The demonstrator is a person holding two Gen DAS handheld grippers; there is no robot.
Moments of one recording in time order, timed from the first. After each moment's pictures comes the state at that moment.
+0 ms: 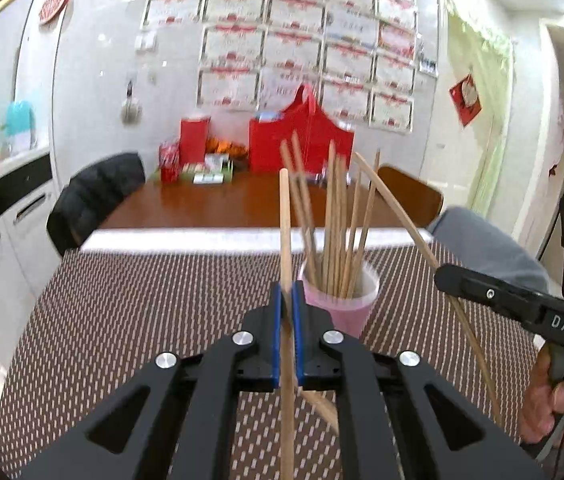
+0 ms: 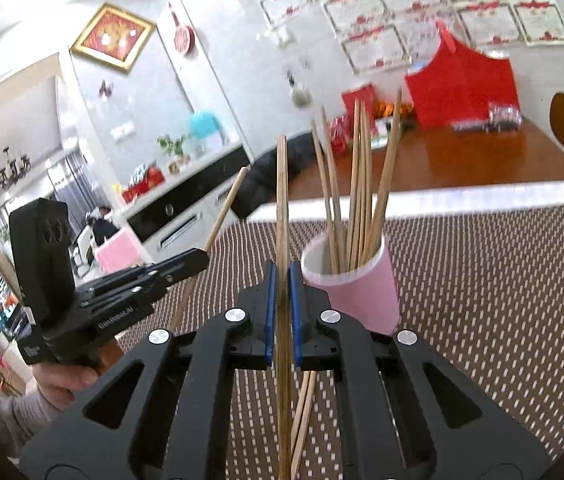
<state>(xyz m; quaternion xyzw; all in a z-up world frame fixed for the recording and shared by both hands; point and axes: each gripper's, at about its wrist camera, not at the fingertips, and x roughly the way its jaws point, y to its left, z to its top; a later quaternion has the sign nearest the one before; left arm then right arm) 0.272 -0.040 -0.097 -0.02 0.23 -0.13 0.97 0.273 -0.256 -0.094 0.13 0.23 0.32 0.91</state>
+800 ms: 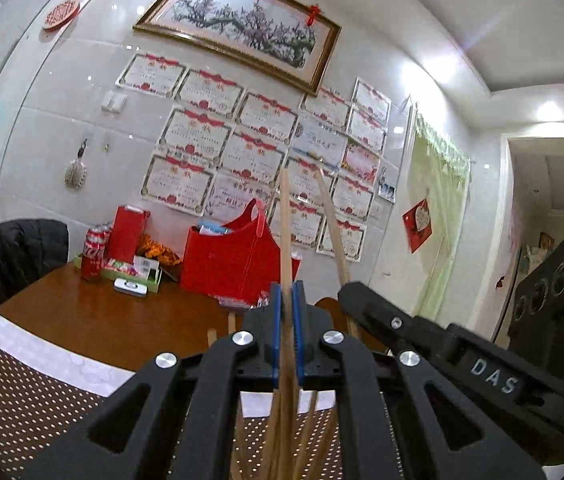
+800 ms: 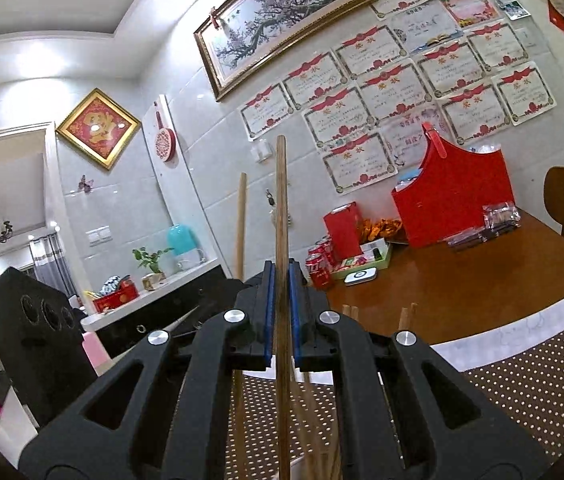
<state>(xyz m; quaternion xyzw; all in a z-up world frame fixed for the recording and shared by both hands) 0.388 -0.077 -0.066 -0.13 0.04 -0.23 0.96 0.387 -0.247 -0.037 0.19 0.05 0.26 0.95</state>
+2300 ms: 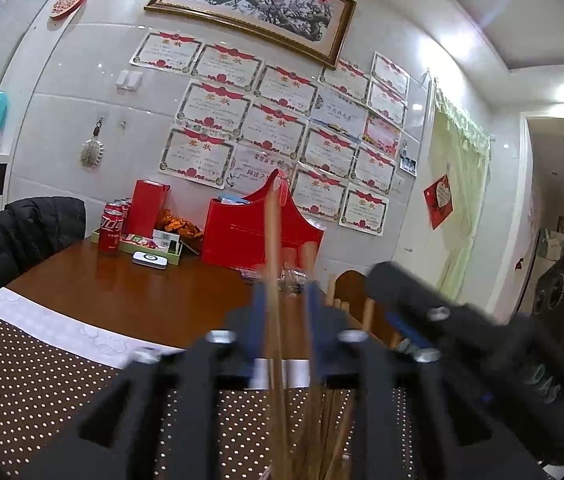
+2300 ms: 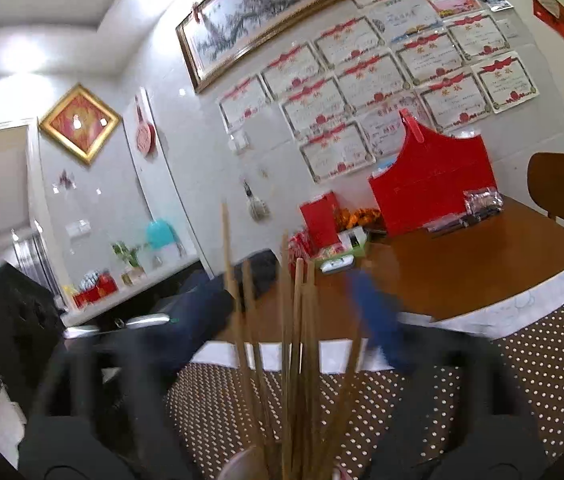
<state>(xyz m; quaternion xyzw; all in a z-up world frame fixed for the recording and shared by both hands) 0.394 -0.063 -0.099 -0.13 0.06 -0.19 0.97 0.391 -0.258 -0.076 0.19 0.05 0.23 0.95</state>
